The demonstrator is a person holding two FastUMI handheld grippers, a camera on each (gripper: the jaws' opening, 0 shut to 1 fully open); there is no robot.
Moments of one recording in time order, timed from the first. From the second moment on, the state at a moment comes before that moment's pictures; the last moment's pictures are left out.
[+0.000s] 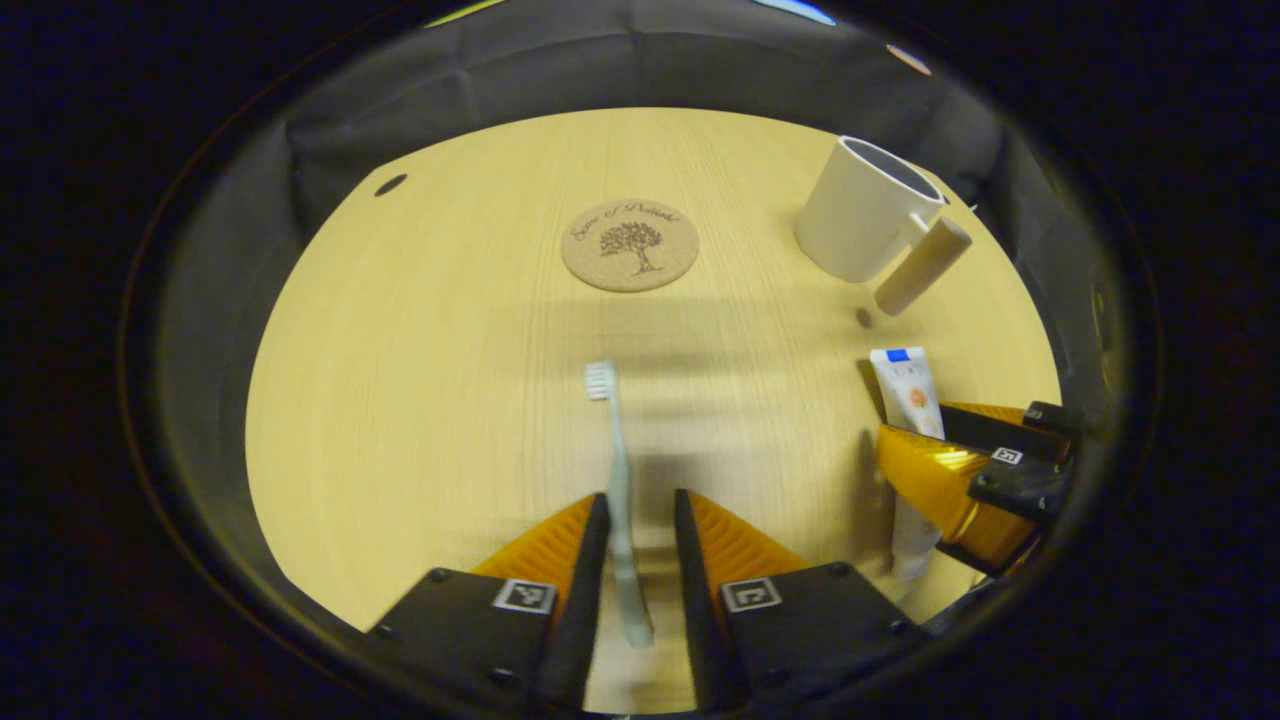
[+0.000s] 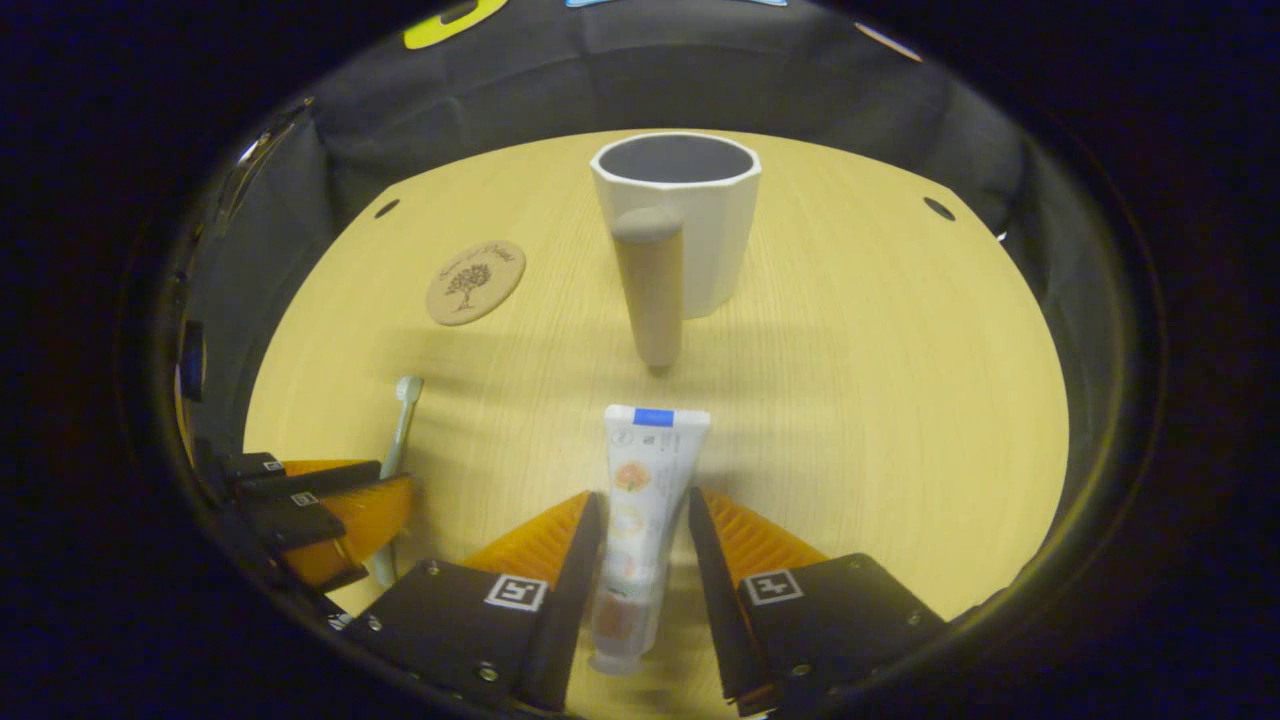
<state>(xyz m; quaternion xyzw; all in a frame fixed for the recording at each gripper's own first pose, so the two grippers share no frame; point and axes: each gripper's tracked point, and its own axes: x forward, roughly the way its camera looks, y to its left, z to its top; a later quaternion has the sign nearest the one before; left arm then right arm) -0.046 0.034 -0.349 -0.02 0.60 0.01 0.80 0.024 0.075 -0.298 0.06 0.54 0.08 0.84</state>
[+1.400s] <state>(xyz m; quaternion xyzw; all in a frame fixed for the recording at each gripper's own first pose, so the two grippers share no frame) 0.007 0.023 -0.271 -0.04 0.44 -0.06 0.89 0.060 0.072 -0.157 0.18 0.30 0.14 0.93</state>
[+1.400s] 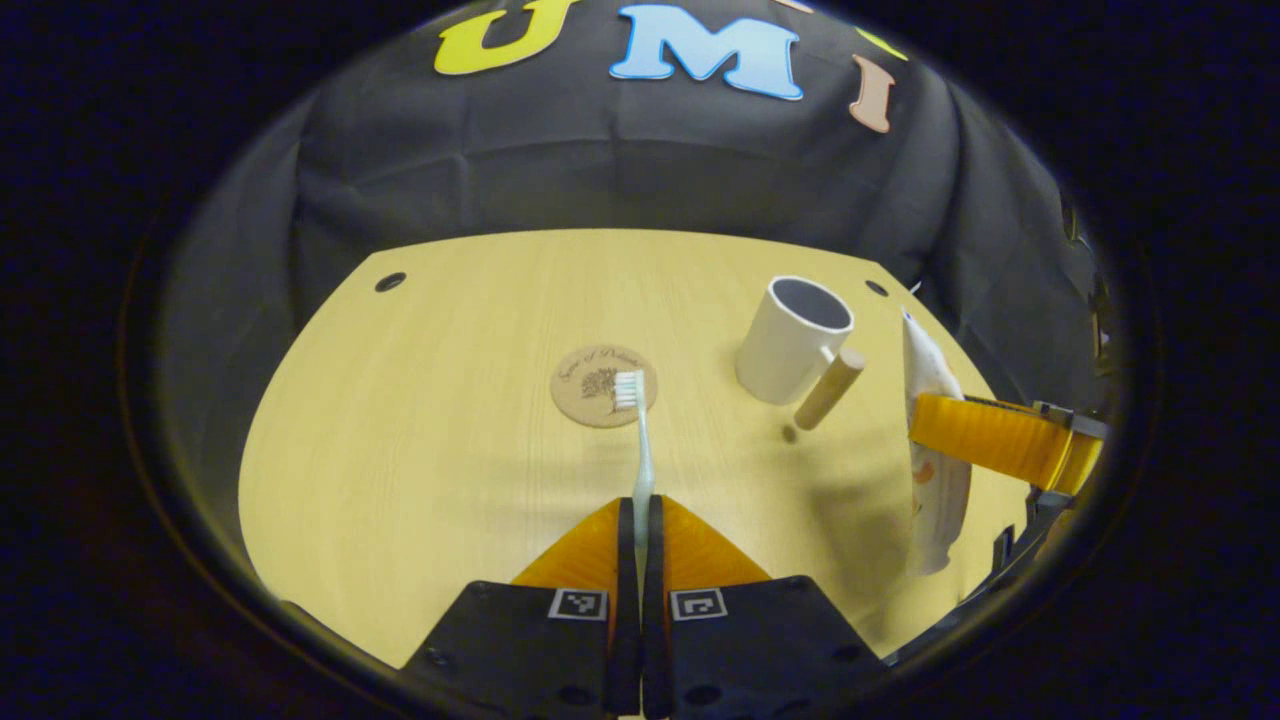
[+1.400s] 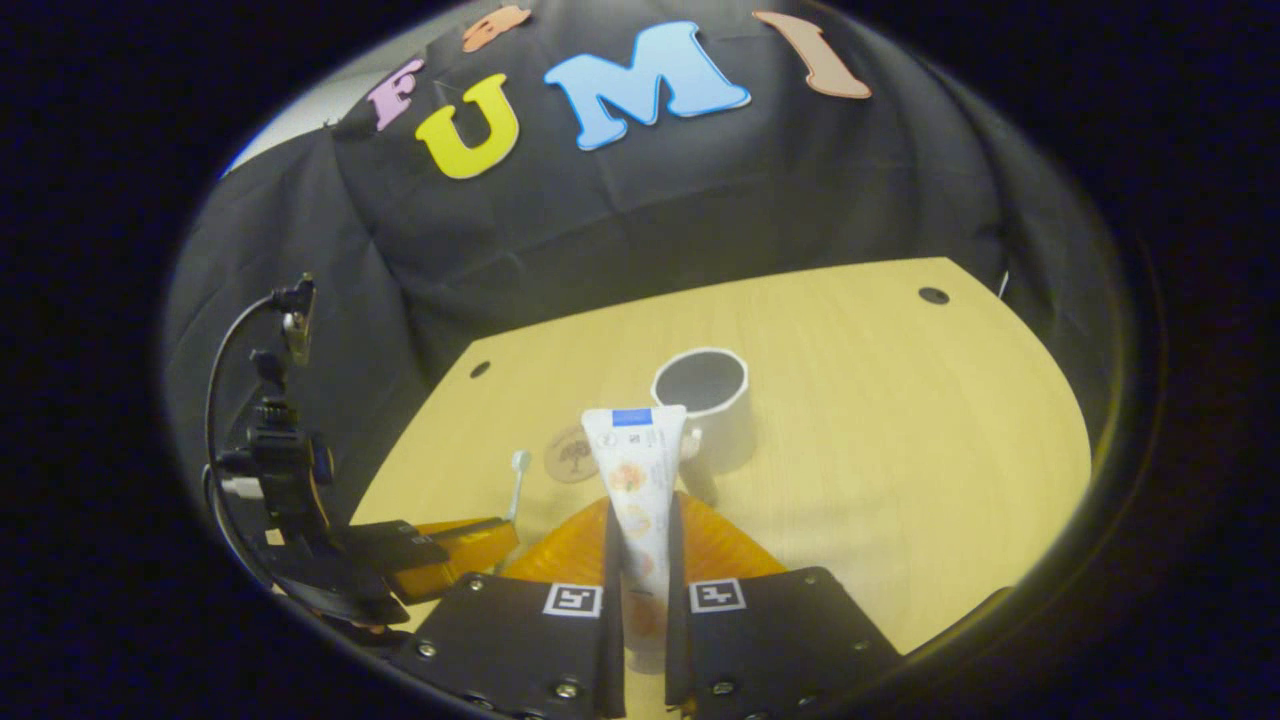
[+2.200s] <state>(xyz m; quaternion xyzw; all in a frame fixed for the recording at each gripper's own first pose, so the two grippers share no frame) 0.120 0.022 -0.186 -0.07 0.30 -0.07 0.95 0.173 0.065 -0.066 0.15 0.11 0.13 0.97</state>
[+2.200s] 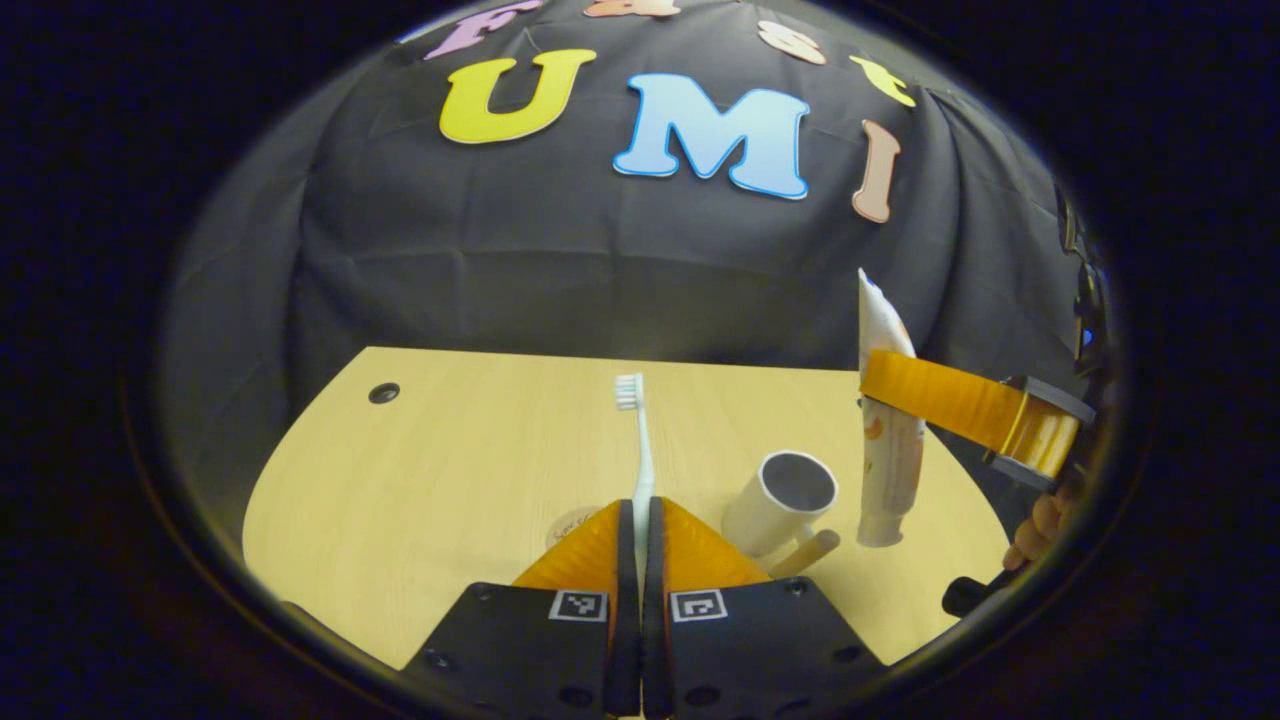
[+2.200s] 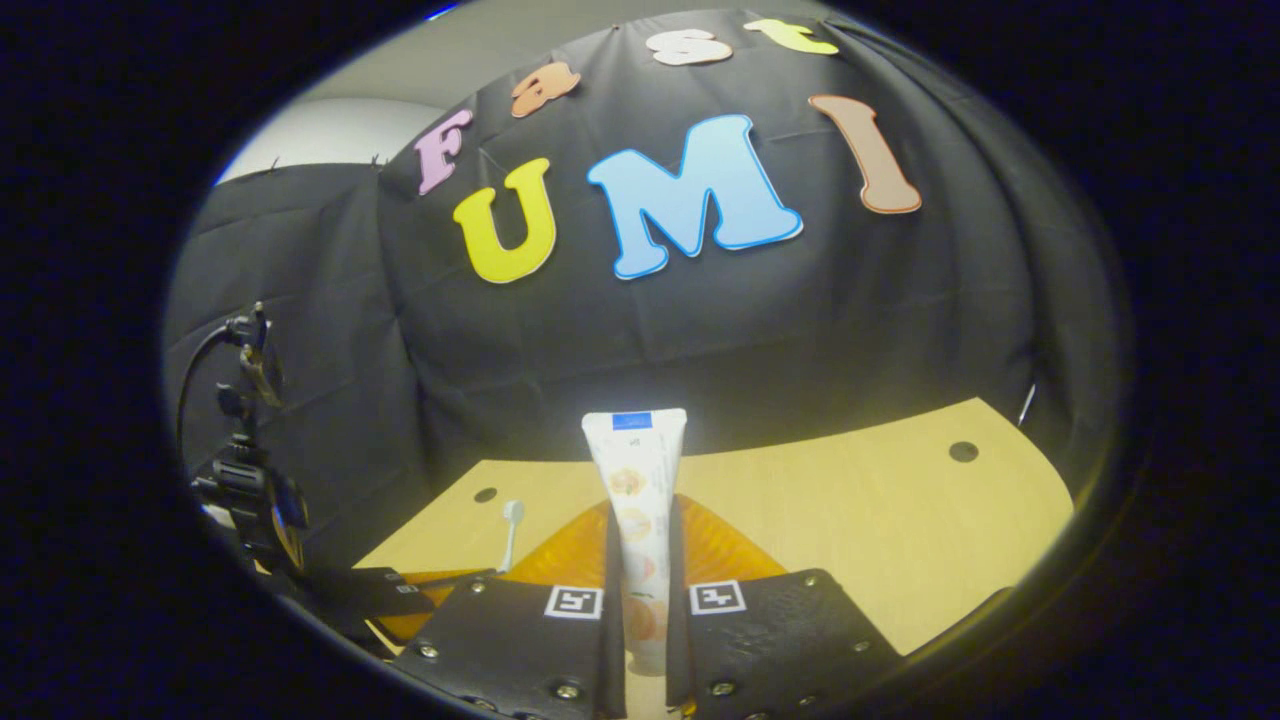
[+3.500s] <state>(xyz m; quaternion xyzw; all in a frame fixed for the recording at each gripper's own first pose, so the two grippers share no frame) 0.155 0.014 -0.164 -0.11 0.22 -0.06 0.97 0.224 0.059 -0.175 0.04 0.17 0.11 0.98</state>
